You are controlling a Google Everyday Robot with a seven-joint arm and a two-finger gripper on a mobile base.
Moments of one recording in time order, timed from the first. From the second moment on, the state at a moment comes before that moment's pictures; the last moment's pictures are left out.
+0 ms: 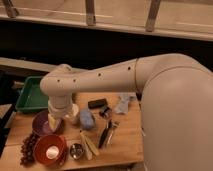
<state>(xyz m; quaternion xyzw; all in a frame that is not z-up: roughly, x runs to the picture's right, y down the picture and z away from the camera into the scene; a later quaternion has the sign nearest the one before) -0.198 0.151 0.676 -0.39 0.07 0.39 0.83</state>
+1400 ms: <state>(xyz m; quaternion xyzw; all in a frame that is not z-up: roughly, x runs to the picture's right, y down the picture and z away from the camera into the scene) -0.207 0.215 0.705 -0.43 0.08 0.40 0.81</state>
